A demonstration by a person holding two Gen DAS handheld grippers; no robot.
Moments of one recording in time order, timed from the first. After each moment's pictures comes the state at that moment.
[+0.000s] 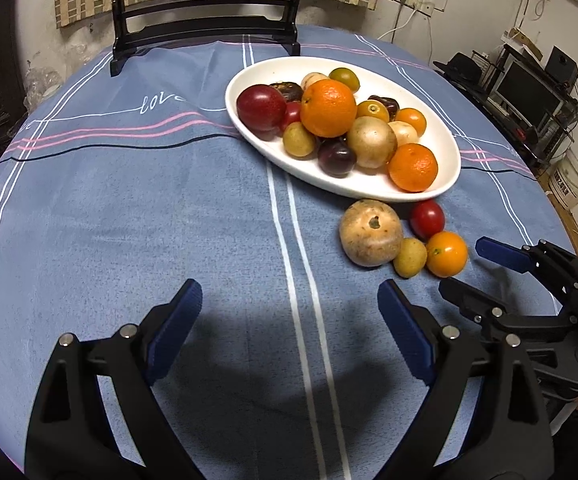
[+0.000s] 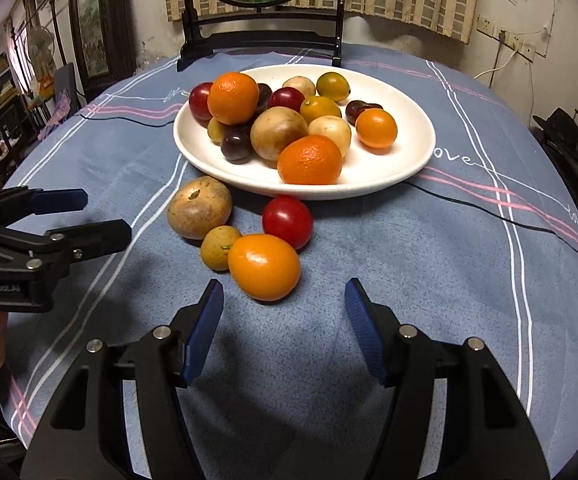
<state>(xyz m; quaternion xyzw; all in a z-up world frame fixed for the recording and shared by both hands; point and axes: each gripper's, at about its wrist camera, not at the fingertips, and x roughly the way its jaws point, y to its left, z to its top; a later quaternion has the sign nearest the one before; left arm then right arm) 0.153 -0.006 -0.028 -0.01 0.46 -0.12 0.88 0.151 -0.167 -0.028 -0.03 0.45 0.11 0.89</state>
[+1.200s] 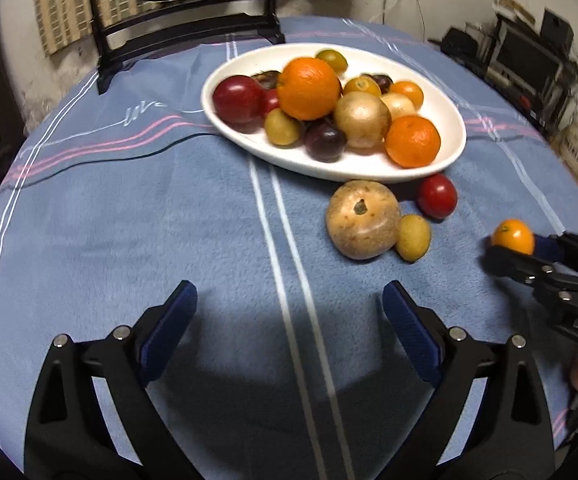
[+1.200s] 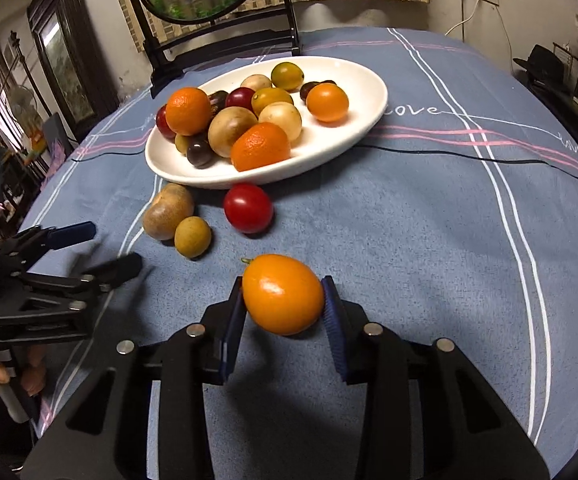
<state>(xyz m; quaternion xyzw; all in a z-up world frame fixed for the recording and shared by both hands) 0.158 -0.036 -0.045 0.06 0.47 -0.12 0.87 0.136 -0.209 -0.030 0.08 0.45 0.10 0.88</state>
